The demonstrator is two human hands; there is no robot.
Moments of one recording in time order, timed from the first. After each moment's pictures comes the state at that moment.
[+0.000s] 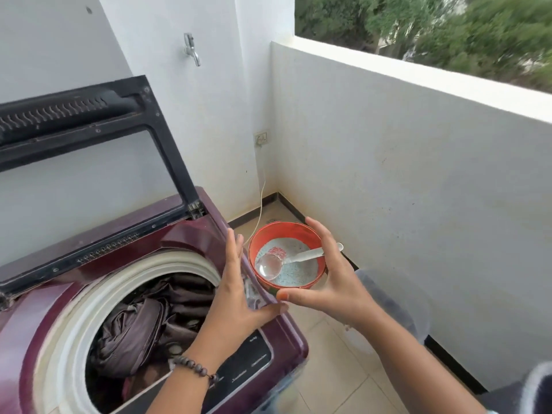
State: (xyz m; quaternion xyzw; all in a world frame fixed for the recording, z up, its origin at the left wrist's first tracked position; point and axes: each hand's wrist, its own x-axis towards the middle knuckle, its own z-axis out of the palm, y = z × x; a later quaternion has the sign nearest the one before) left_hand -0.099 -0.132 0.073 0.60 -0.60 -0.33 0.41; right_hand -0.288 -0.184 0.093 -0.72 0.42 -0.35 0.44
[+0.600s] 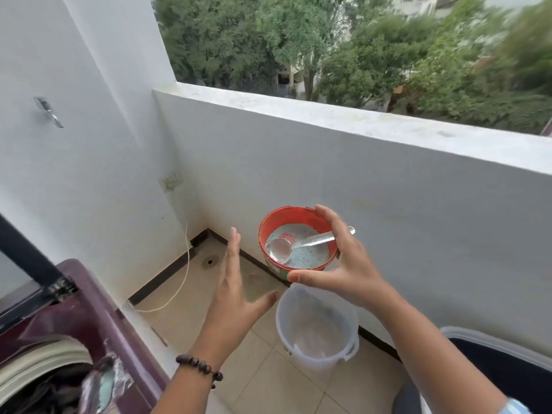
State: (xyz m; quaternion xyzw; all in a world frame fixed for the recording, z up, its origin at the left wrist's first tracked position) left_hand -0.315 -0.215 0.099 0.52 -0.70 -0.30 0.37; right_hand -0.529 -0.218 0.131 -0.66 0.53 -0.43 0.32
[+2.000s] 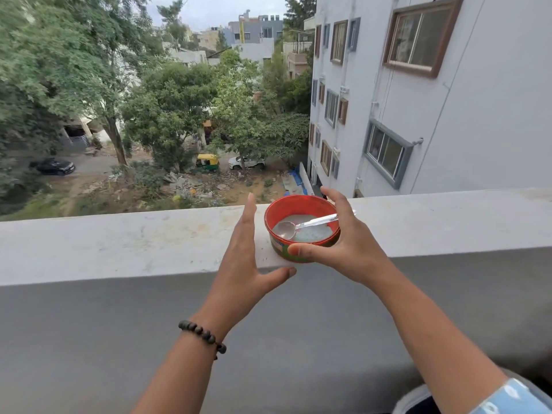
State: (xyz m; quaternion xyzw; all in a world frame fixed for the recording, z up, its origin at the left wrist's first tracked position) left_hand -0.645 -0.554 0.155 0.15 -0.87 -0.38 0.28; right_hand -0.792 -0.416 0.179 -0.42 0.77 -0.48 0.09
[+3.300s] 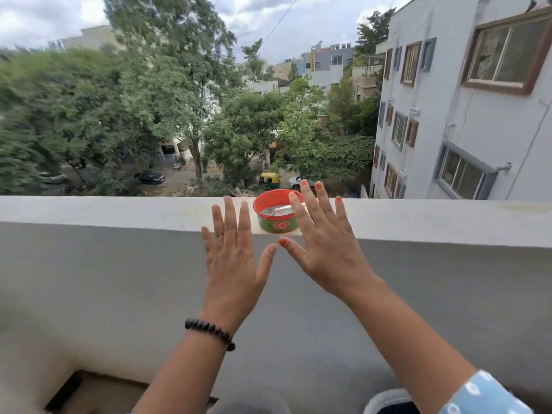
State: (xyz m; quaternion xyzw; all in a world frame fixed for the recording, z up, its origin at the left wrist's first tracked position) left_hand -0.605 -0.402 0.178 0.36 -0.88 0.00 0.33; right_hand -0.760 -0.318 0.192 -0.60 0.74 -0.23 -0.20
